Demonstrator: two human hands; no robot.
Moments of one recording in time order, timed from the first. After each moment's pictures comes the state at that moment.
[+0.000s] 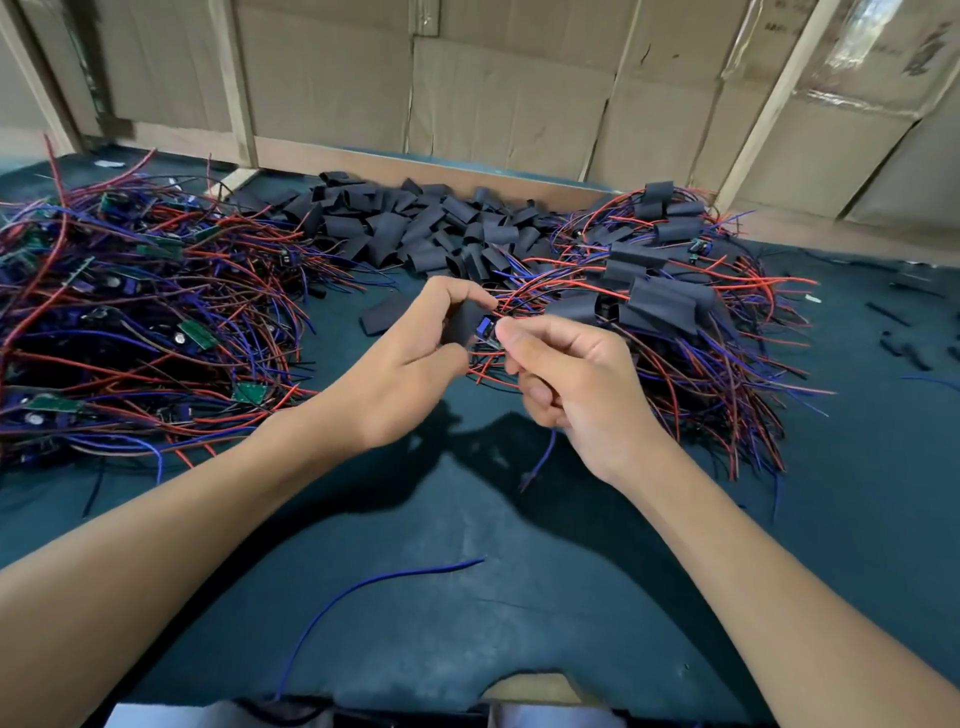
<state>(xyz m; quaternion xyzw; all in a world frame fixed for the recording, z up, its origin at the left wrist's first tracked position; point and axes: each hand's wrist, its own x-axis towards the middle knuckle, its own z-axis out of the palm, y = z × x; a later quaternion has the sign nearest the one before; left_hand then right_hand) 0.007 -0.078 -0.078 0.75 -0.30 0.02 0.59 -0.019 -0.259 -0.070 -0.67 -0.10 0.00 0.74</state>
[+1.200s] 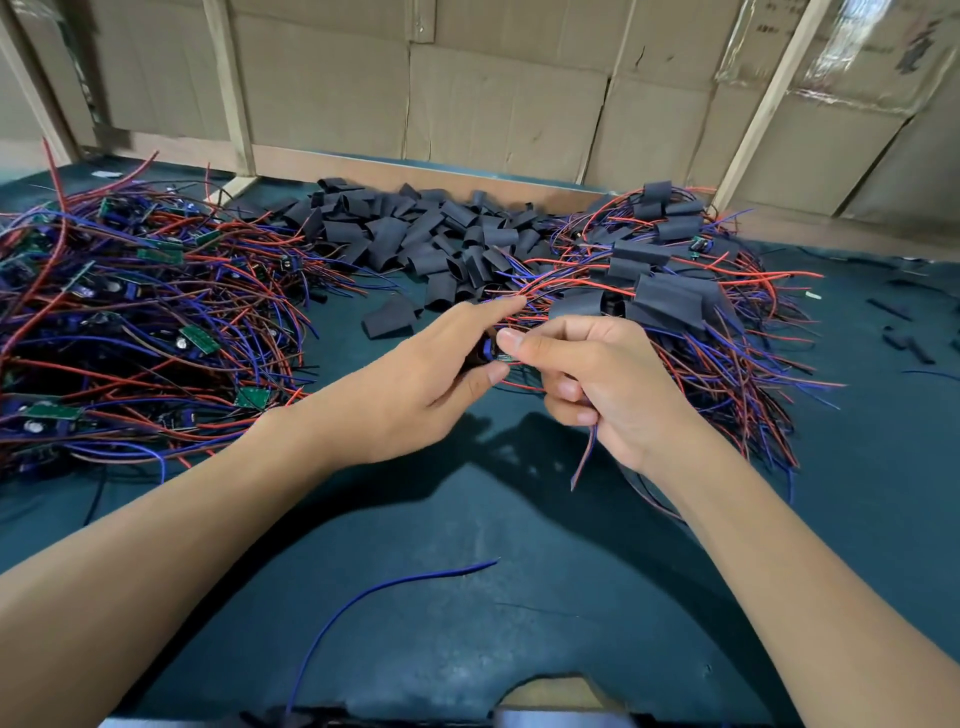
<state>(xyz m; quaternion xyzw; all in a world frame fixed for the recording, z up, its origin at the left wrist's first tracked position) 0.011 -0.072 -0.086 0.82 -0.43 0.14 0.36 -0.023 -0.266 -0.055 -0.70 -0.05 0.04 0.71</state>
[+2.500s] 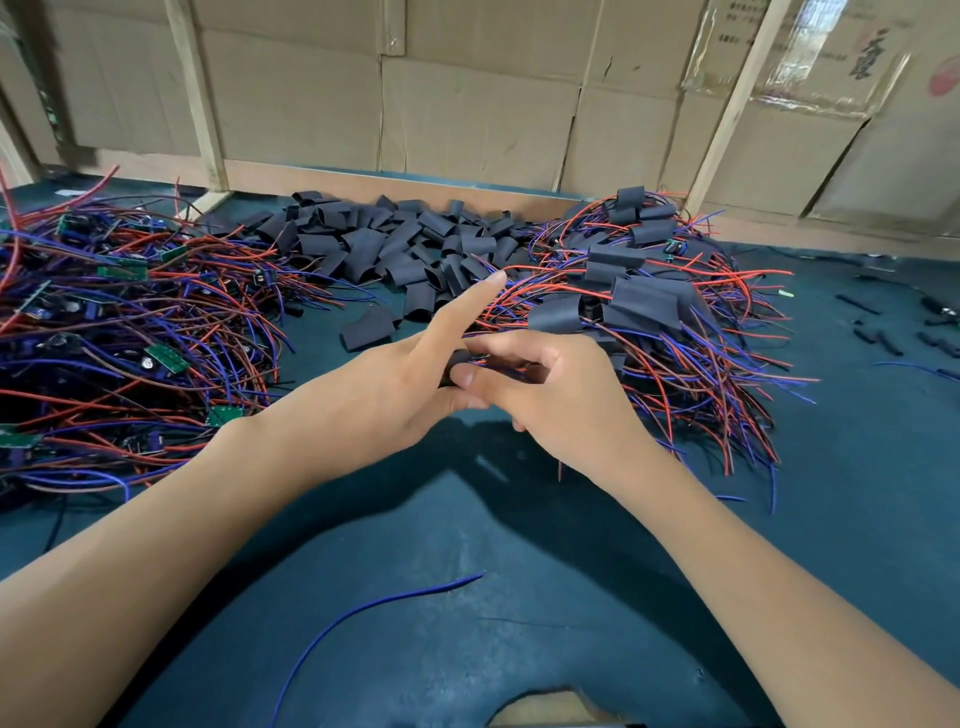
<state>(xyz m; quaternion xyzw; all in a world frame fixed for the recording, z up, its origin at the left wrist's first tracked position) 0.012 -0.065 -0.080 0.84 -0.43 0.11 0.29 -0.028 -0.259 -0.069 -0.85 -0.13 -0.11 0.50</state>
